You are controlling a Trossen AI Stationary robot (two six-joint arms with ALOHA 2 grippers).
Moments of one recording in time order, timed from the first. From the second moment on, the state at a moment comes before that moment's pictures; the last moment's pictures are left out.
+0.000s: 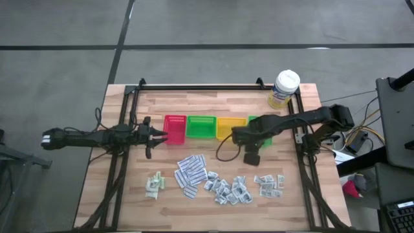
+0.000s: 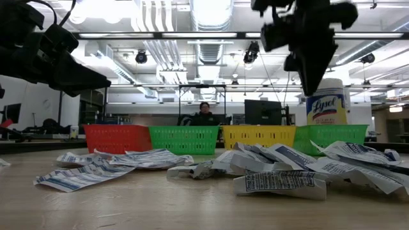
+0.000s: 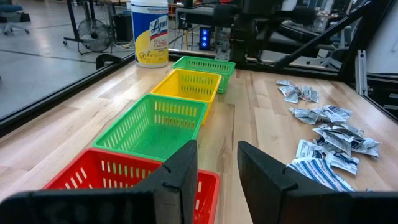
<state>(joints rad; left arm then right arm) 0.02 0.26 0.01 0.04 -0.13 -0.10 0.08 1.58 1.24 -1.09 -0.06 0.29</state>
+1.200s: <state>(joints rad) 0.02 0.26 0.01 0.04 -0.13 -0.10 0.23 1.70 1.24 -0.52 -0.11 0.22</state>
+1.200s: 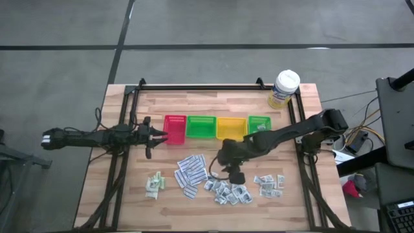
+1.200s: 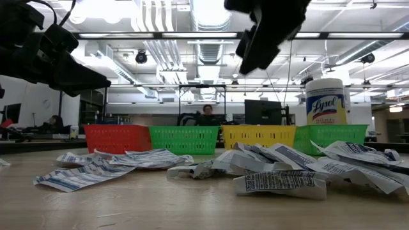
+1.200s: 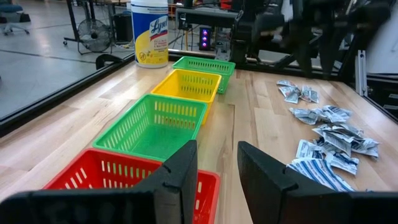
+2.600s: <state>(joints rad) 0.02 0.27 0.01 0.04 -0.13 -0.10 0.23 2.11 1.55 -0.71 -0.04 0.24</state>
